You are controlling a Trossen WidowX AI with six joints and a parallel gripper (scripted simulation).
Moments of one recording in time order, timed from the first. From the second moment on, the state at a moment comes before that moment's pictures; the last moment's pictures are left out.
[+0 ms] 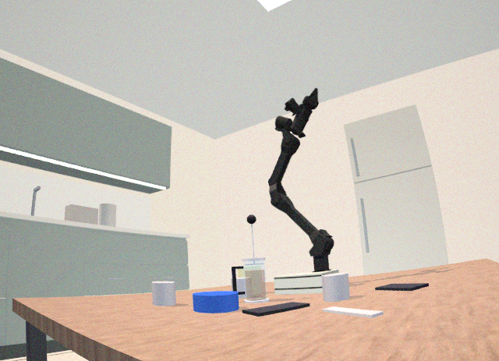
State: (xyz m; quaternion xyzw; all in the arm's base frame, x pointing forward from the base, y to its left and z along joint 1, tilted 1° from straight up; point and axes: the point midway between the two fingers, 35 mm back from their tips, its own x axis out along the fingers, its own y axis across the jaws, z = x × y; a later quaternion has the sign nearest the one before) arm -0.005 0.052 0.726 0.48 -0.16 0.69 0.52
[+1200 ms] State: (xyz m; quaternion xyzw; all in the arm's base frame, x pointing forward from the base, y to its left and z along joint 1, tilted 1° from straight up) arm 0.261 -0.055 0.363 0.06 0.15 -0.12 0.98
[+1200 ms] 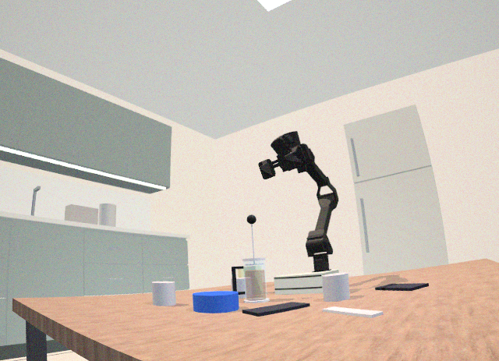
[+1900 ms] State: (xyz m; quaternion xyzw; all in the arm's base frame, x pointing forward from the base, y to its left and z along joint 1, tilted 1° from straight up) arm 0.227 -0.123 0.236 0.06 0.26 -0.25 0.93
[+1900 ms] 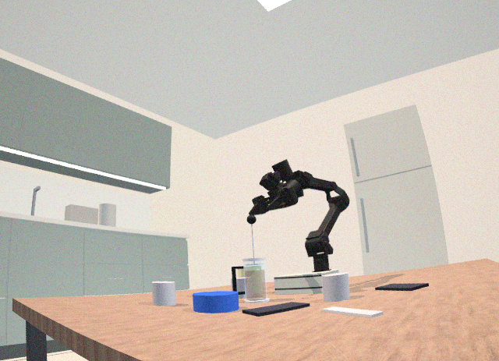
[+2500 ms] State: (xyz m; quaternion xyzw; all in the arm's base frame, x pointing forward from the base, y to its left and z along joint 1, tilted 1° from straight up) arm 0.242 -0.133 0.228 0.06 0.25 -0.25 0.93
